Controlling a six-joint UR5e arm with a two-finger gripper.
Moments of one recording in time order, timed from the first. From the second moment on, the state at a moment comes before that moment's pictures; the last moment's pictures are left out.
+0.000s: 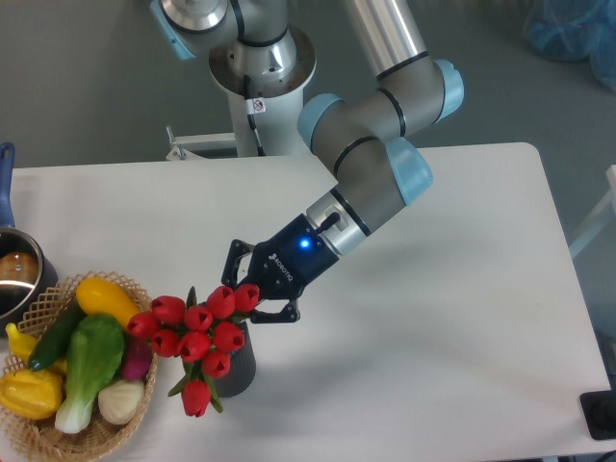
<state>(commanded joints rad) 2.53 -1.91 -1.75 -0.87 0.32 1.10</state>
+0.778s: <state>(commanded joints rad) 2.56 -1.86 -1.68 -0.87 0.22 0.99</state>
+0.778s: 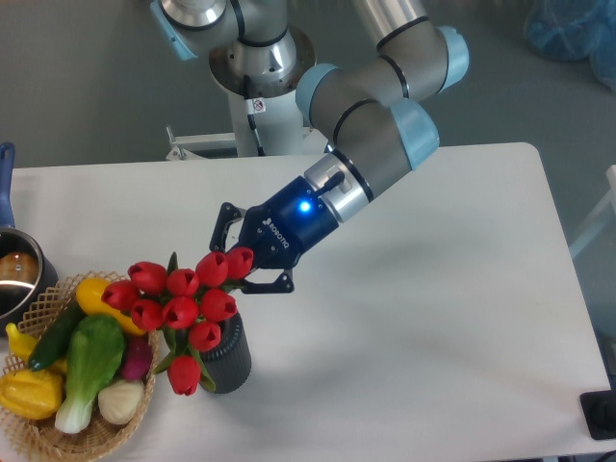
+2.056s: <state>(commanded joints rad) 2.67 -1.84 -1.58 -0.87 0.07 0.88</state>
